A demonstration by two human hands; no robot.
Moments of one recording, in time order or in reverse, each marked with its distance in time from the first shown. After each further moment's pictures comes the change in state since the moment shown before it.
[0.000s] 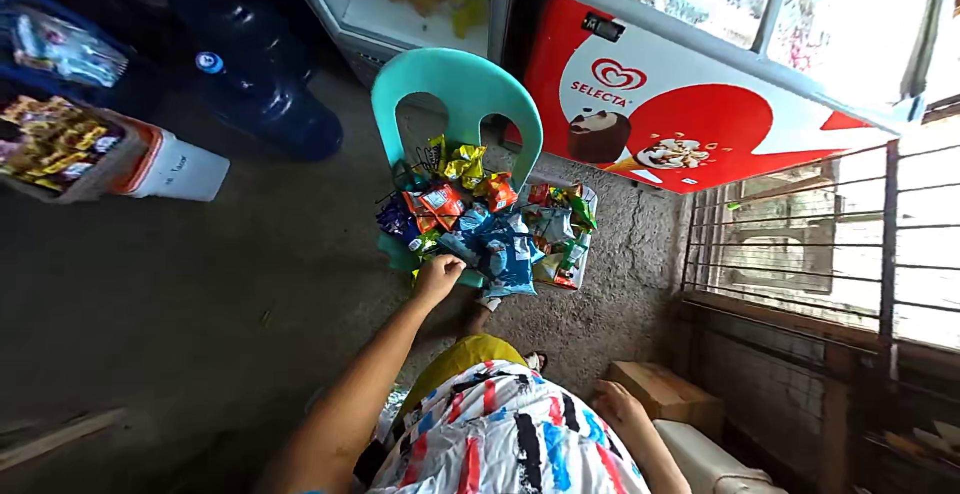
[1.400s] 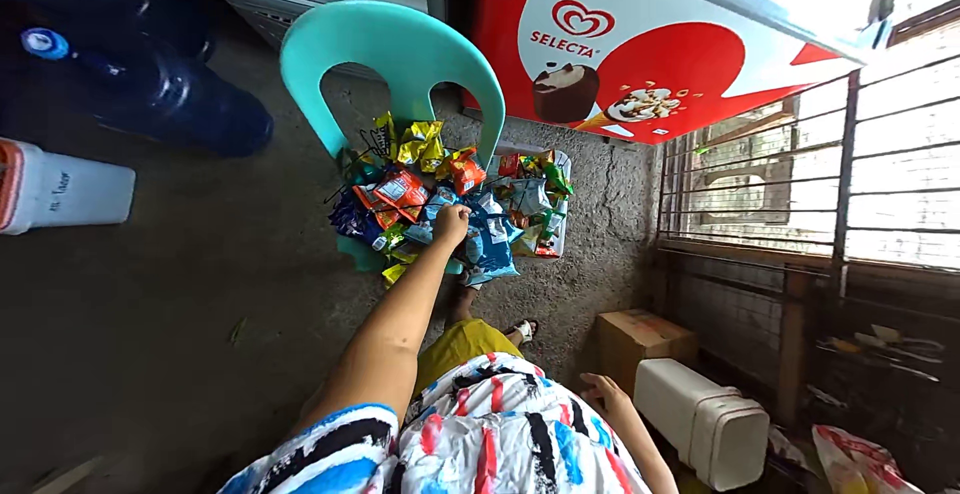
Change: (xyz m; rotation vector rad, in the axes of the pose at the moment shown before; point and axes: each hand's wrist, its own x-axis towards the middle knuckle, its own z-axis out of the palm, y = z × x) left_hand 0.127 0.045 0.059 0.155 -0.046 -0.004; right_hand -0.023 -0.002 0.031 0.058 0.007 0.234
